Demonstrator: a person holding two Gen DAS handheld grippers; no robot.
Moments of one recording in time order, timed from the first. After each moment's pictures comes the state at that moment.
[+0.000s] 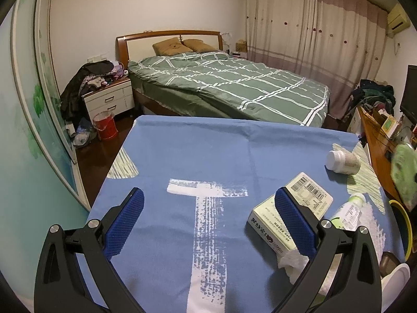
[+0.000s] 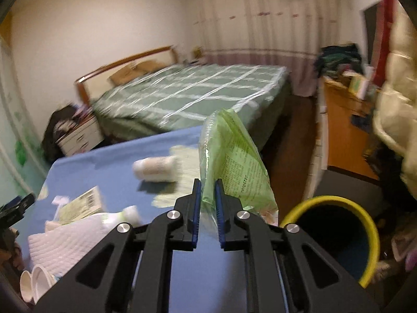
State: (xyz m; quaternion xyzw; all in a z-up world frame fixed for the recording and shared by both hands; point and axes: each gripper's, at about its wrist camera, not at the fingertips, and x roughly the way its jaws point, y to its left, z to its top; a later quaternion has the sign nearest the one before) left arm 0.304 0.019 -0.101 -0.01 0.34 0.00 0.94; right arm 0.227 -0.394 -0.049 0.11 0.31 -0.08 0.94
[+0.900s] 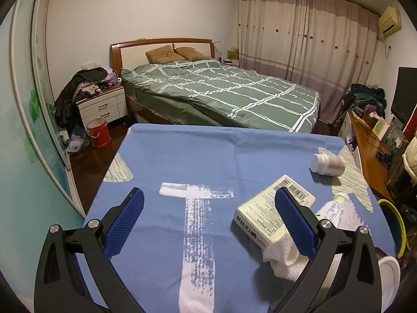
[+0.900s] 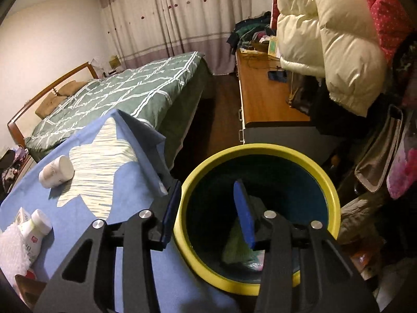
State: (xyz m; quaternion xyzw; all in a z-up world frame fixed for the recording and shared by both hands) left arm 0.274 0.017 -0.081 -0.02 0.32 -0.02 0.95; right arm 0.180 -0.479 -0.125 0.19 0.32 -0.26 0.89
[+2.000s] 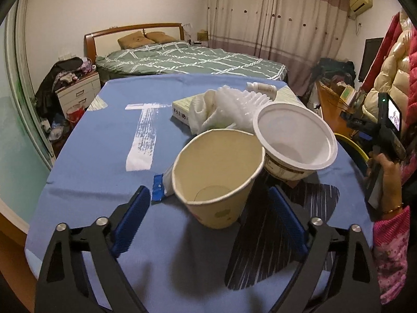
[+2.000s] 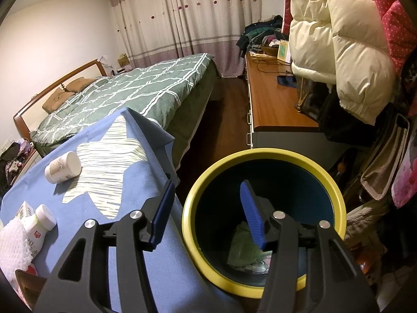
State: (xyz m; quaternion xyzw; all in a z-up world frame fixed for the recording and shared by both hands) left arm 0.091 -0.041 -0.123 0.01 0.36 -0.10 0.93; right arm 0.187 -0.469 -0.121 0.17 0.32 -0.24 0.90
